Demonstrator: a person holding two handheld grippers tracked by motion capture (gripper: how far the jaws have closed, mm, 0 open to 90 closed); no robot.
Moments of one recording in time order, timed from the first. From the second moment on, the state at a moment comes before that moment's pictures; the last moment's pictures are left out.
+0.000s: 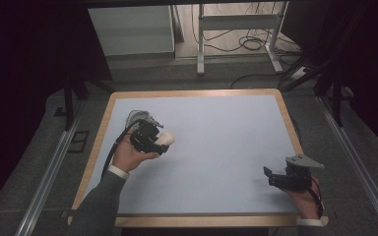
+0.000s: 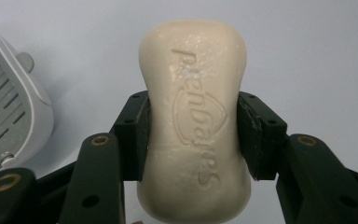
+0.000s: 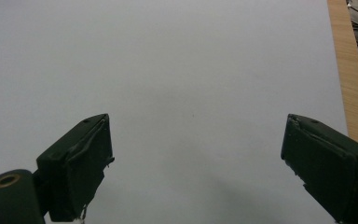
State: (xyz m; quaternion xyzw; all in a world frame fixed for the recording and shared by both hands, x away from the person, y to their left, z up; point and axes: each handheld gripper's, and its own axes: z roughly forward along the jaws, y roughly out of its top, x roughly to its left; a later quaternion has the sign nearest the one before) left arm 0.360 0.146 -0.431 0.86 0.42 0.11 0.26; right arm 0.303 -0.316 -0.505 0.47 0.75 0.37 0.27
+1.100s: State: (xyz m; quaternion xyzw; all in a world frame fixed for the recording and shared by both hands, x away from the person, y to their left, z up) left arm 0.382 0.173 -0.421 0.85 0.44 0.12 0.24; right arm 0.304 -0.316 -0.508 0.47 0.75 0.37 0.27
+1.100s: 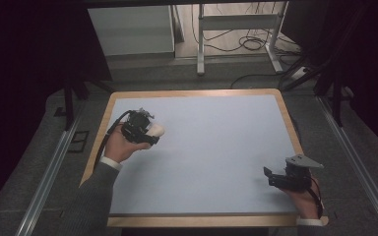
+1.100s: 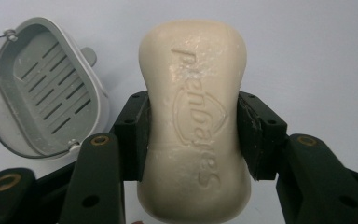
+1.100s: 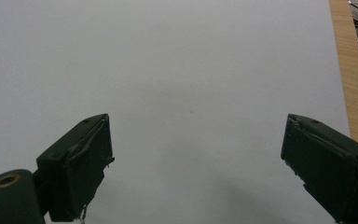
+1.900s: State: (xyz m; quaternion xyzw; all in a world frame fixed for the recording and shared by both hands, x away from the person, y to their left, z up) left arm 0.399 0.194 -0.407 0.85 0.47 0.14 0.22; right arm 0.304 -0.316 -0.508 0.47 0.76 0.37 0.27
